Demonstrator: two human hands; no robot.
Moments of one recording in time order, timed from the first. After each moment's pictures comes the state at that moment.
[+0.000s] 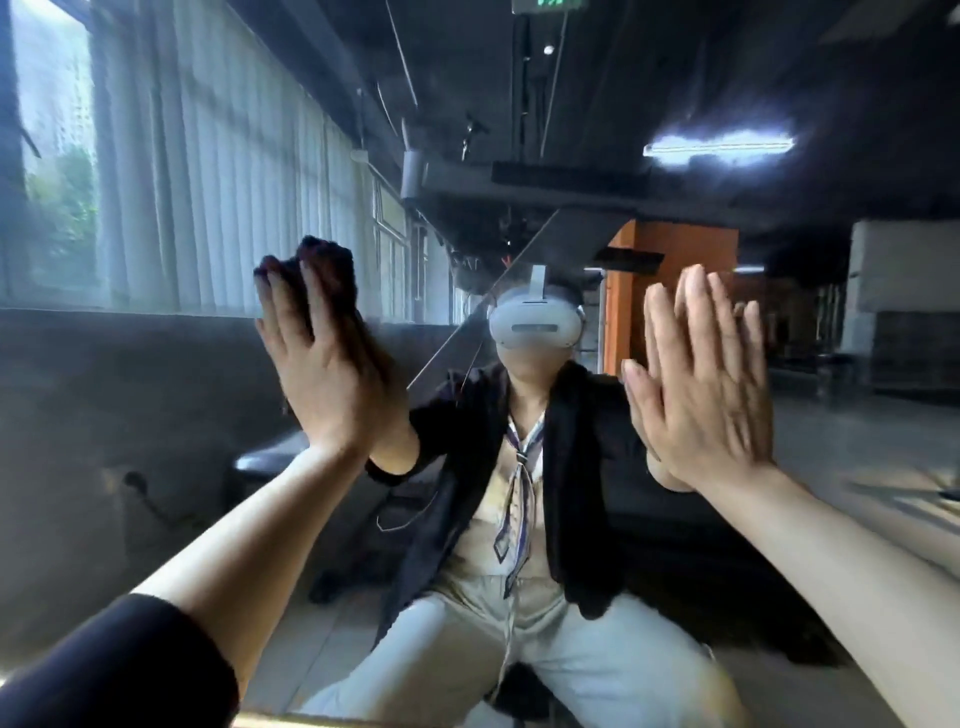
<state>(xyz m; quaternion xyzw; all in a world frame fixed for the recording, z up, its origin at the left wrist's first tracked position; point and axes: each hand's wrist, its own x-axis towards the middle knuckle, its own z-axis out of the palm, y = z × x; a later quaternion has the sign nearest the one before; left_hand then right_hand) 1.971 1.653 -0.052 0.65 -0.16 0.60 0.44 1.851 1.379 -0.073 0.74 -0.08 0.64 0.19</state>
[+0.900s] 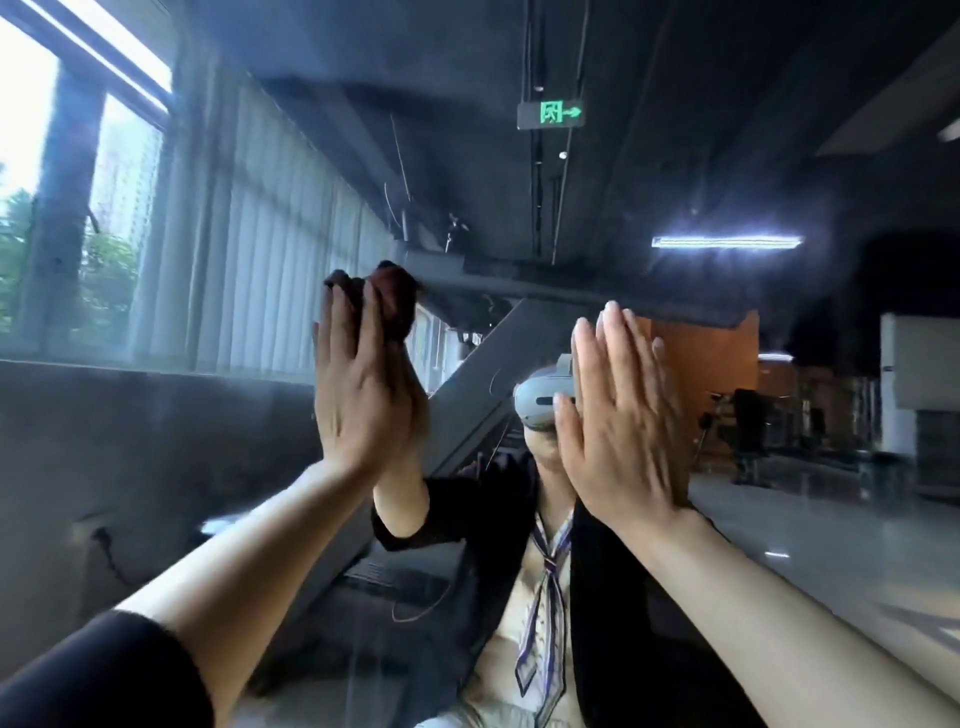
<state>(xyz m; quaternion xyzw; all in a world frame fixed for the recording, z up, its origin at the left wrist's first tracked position) 1.918 1.515 0.012 0.63 -0.22 0.65 0.36 1.823 1.314 -0.007 0.68 0.02 0.72 0.11</state>
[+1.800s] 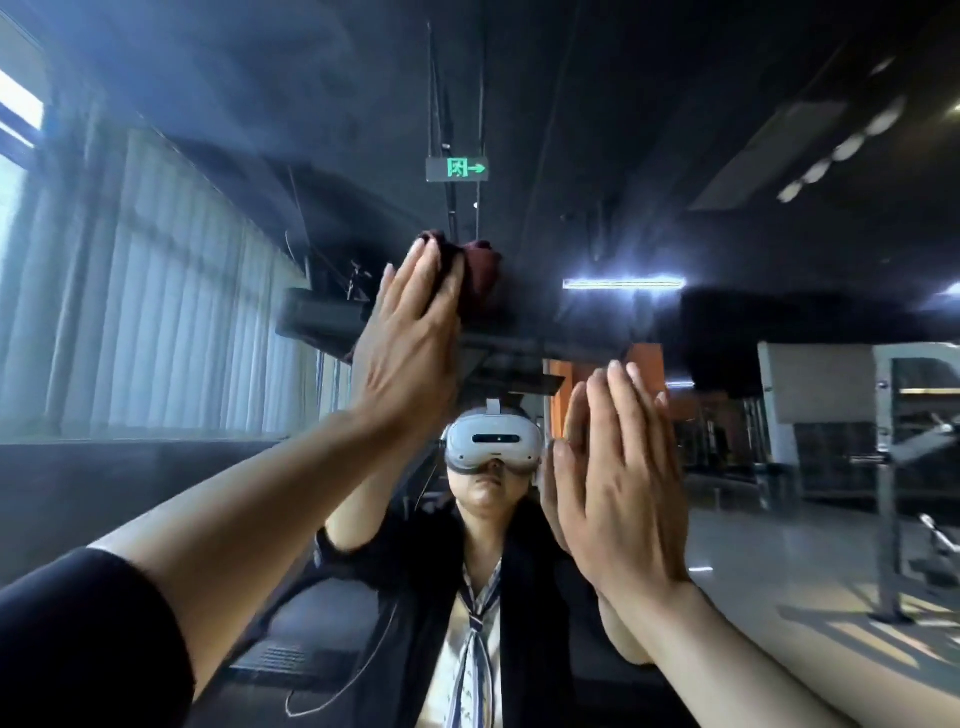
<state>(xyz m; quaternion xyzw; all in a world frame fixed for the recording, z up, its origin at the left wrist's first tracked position) 1.857 1.380 0.104 0.59 -0.39 0.68 0.20 1.762 1.218 -0.007 0.66 -0.03 0.75 0.05</state>
